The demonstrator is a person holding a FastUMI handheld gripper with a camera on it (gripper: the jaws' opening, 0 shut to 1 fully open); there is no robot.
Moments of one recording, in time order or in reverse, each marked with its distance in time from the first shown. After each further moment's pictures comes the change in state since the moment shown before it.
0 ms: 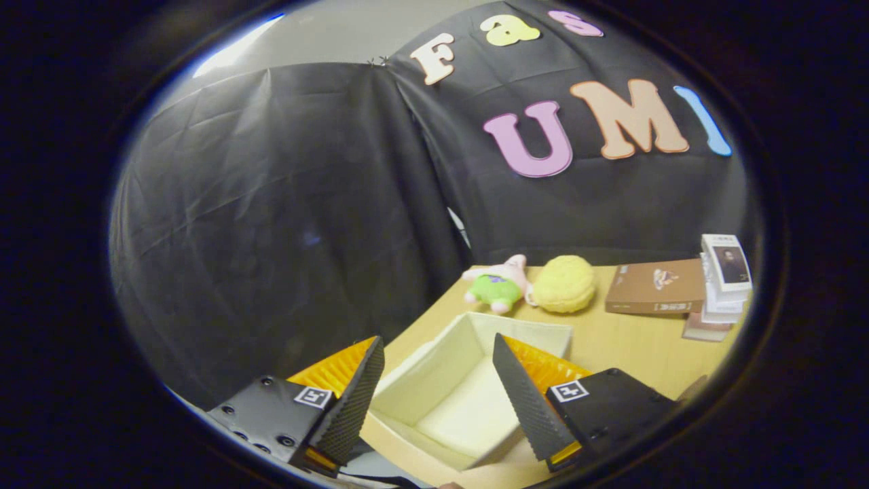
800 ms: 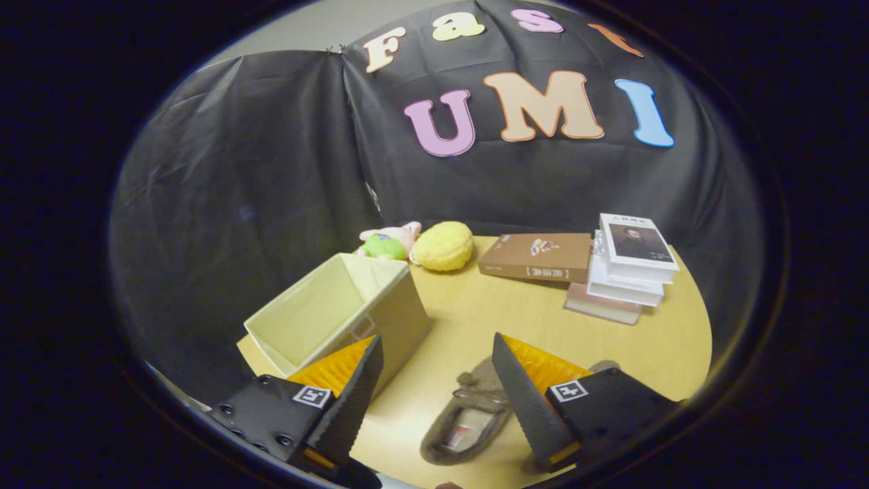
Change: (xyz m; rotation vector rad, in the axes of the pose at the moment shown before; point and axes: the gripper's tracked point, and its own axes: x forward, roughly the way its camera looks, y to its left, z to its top) arm -0.097 -0.175 -0.084 -0.060 0.097 -0.275
